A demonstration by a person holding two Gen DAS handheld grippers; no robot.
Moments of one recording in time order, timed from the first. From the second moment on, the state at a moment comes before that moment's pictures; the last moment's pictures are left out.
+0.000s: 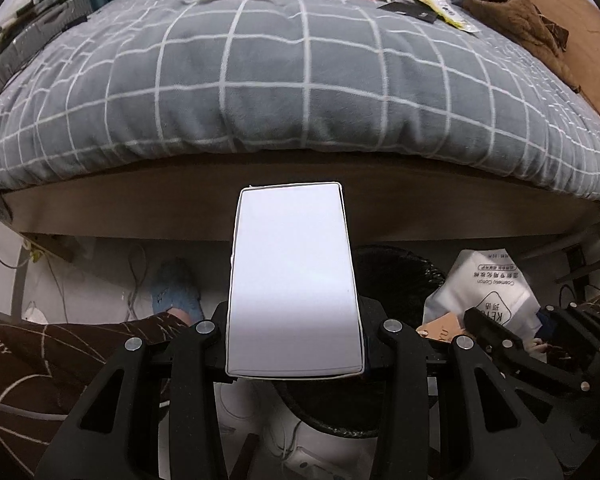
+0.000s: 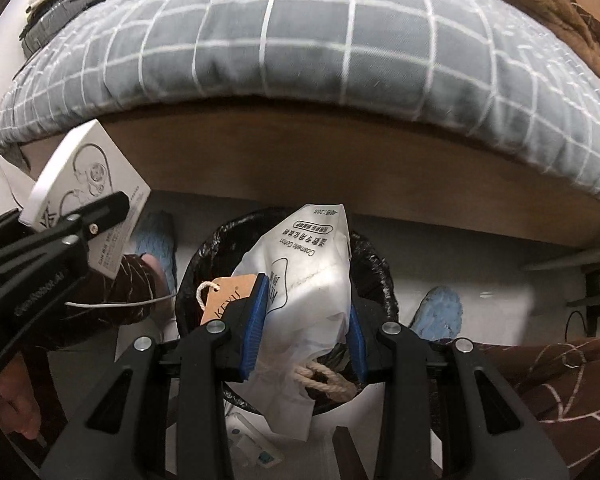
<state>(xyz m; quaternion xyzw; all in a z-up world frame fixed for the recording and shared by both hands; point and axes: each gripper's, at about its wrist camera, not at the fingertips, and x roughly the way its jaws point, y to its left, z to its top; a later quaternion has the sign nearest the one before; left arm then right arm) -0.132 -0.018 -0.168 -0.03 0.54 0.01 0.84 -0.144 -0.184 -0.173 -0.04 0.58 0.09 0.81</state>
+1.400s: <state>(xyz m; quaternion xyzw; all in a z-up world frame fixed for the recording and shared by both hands) -0.121 -0.086 -0.202 -0.01 0.56 -0.06 0.82 -0.139 -0.271 -0.155 -0.03 0.54 -0.01 0.84</state>
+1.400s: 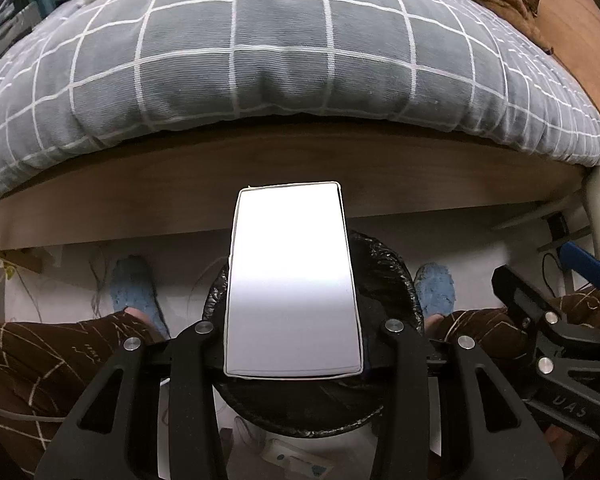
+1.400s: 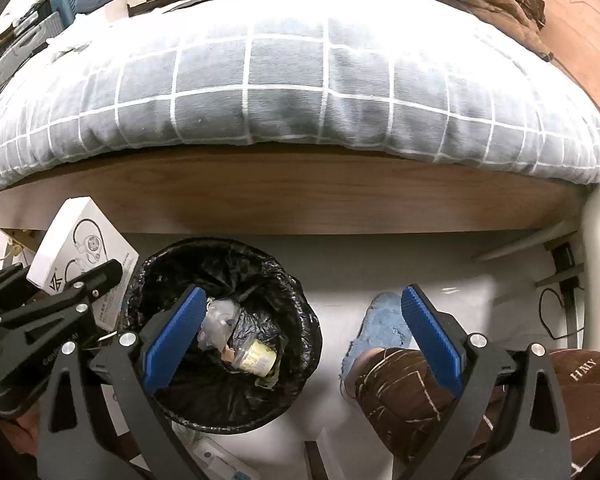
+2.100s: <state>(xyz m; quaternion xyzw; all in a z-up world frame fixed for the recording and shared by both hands) -0.130 -0.056 -0.171 0.00 0.53 -0.01 0.85 -0.141 -0.245 -0.131 -0.04 0.51 0.02 0.86</state>
